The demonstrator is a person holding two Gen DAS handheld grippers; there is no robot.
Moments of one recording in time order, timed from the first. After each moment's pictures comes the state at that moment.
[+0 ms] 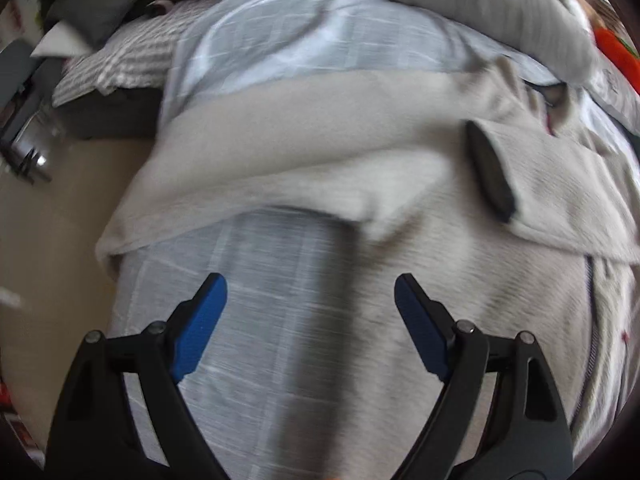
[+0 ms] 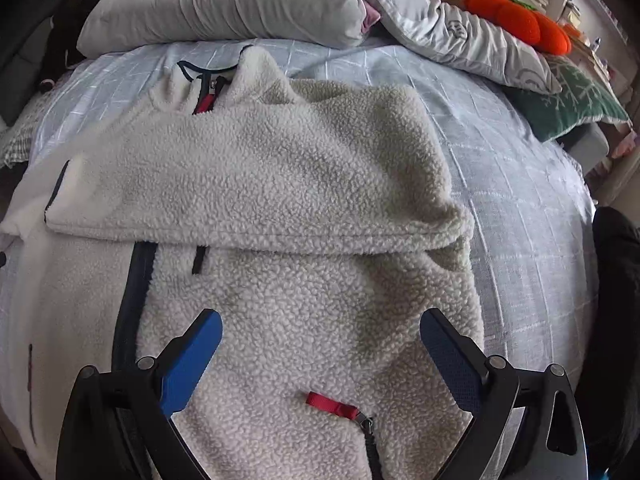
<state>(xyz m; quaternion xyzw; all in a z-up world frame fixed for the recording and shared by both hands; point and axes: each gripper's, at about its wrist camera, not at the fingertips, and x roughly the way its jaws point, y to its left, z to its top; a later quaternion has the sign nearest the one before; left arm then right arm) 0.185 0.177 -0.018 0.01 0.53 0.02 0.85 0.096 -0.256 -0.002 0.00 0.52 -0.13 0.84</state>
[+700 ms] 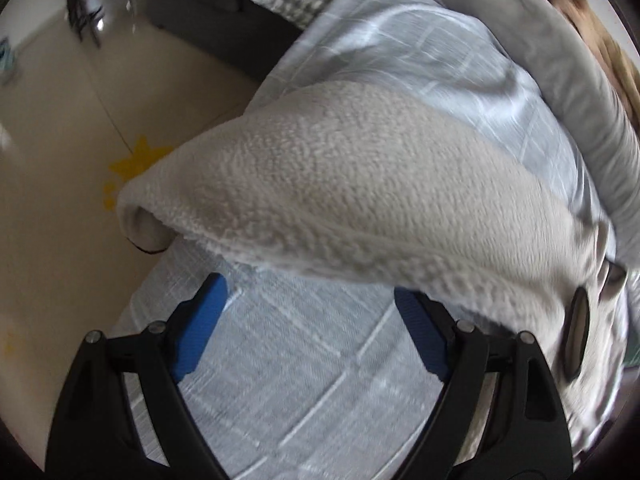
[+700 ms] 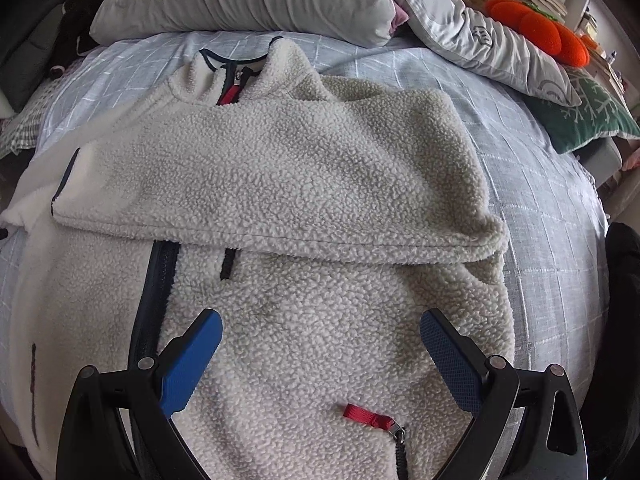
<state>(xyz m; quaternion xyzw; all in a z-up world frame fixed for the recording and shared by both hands) 0.227 0.318 -0.078 -0.23 0.52 0.14 0.81 0.113 -0.235 -0.013 0.00 0.54 -0.11 0.84</state>
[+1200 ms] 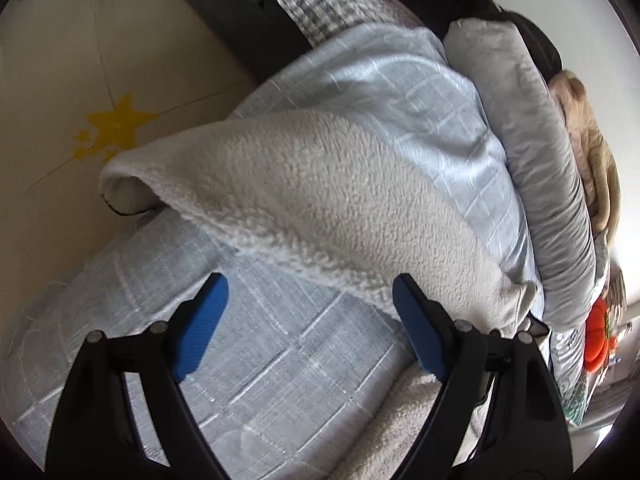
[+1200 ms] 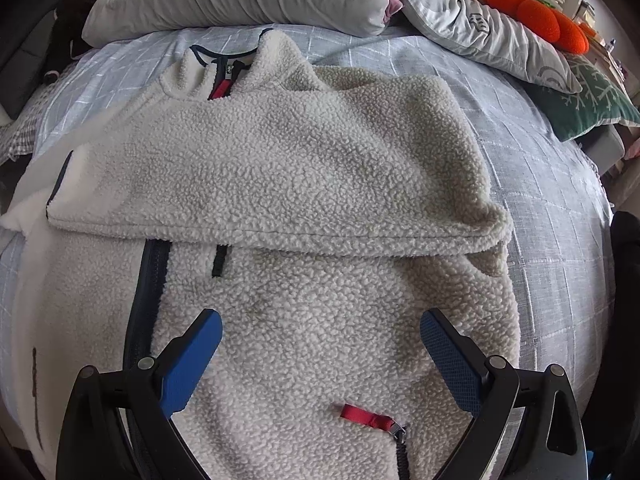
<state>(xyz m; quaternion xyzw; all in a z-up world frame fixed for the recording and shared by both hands) 0.198 0.332 -0.048 -0.37 0.46 0.12 0.79 0.116 -0.241 -0.019 0.01 0.55 -0.11 0.83</state>
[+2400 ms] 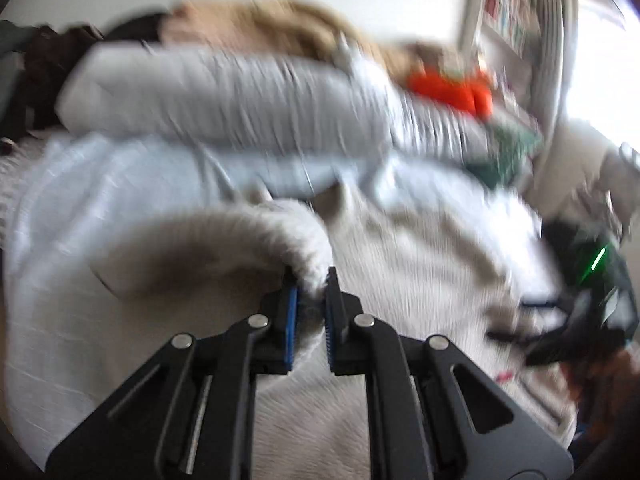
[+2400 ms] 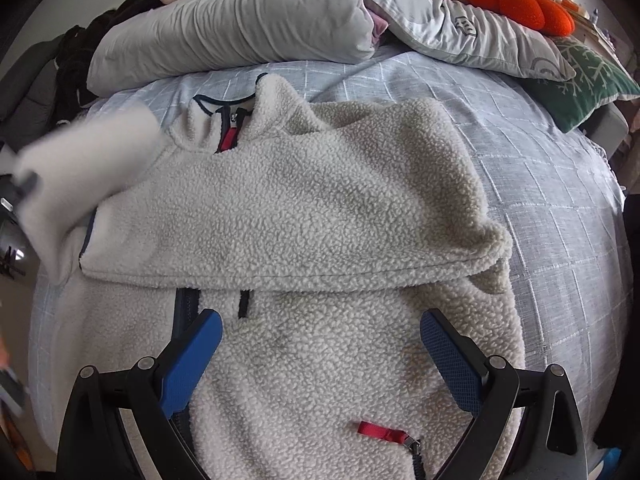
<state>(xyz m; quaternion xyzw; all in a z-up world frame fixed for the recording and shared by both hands) 0.192 -0.007 0.049 0.00 0.35 -0.29 0.89 0.113 -0.259 0.007 0.08 0.50 -0.09 0.86</state>
